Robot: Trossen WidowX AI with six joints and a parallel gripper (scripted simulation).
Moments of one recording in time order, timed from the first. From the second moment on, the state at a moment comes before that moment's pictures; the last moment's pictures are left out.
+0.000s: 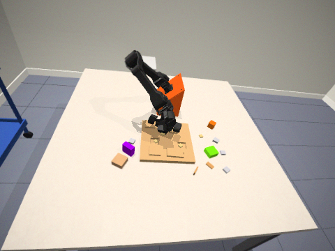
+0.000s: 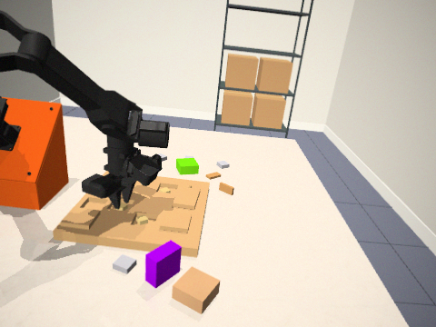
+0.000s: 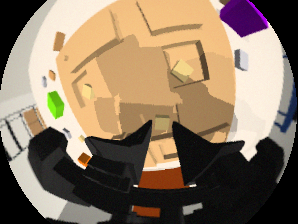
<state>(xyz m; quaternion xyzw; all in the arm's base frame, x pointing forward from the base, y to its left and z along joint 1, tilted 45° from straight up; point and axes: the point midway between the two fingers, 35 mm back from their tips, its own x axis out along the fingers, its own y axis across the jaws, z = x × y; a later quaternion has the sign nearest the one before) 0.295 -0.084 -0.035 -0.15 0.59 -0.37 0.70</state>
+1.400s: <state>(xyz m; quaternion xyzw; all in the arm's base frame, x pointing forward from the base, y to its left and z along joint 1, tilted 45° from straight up) 0.292 -0.068 -0.021 -0.15 0.59 -0.37 0.70</state>
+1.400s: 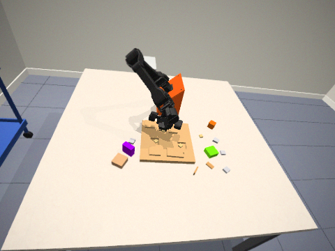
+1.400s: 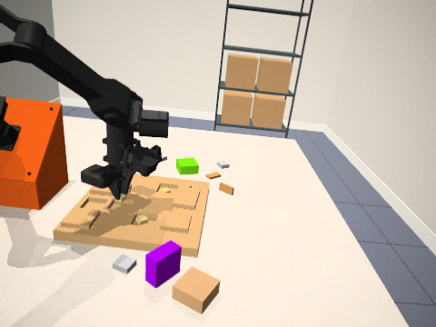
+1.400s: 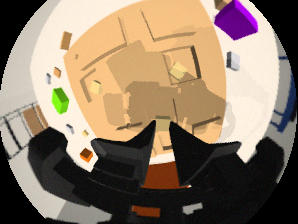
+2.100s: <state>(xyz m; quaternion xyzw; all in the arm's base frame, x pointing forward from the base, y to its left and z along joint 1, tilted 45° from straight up) 0.291 -0.046 0.001 -0.15 0.59 -0.37 0.70</state>
